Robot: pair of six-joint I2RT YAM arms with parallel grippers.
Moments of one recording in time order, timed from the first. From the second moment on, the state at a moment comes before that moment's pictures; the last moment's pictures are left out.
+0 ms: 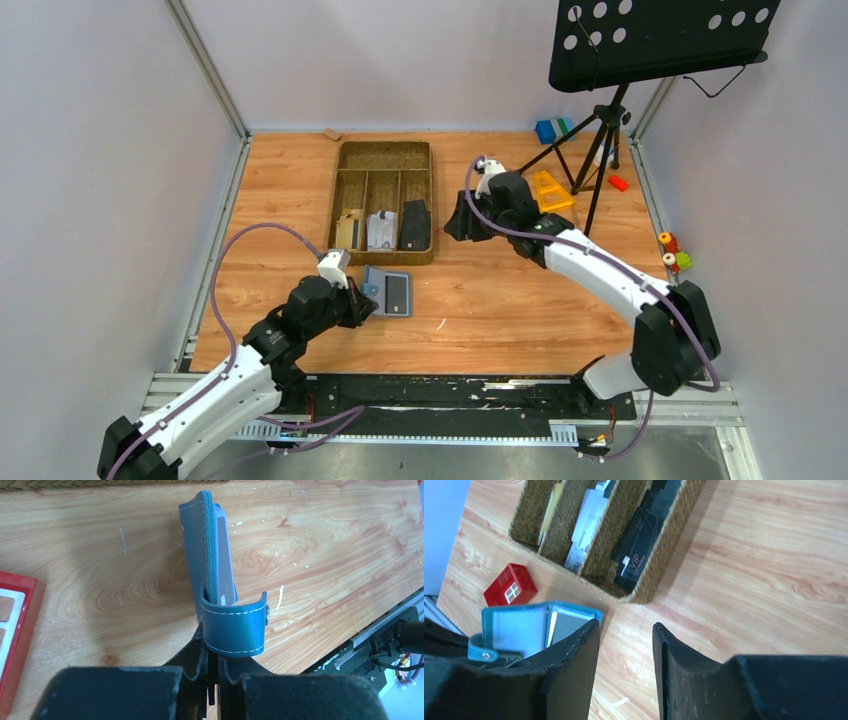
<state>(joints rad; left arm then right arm) -0.65 0.58 0.28 -0.23 0.02 -0.60 0.59 1.49 1.11 -0.20 -0.15 0.42</state>
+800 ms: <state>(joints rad) -0.65 0.59 0.21 -0.10 0.19 -0.63 0.59 0.86 0.44 -0.05 -0.23 0.57</state>
